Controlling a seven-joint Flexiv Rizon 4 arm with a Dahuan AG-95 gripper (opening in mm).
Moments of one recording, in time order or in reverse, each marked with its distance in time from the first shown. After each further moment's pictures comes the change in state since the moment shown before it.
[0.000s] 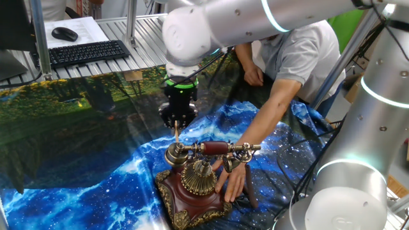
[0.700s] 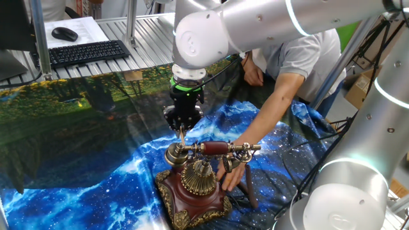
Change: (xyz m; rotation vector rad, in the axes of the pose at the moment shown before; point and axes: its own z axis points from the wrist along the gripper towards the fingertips) arm 0.015 -0.012 -0.002 0.006 -0.026 -0.045
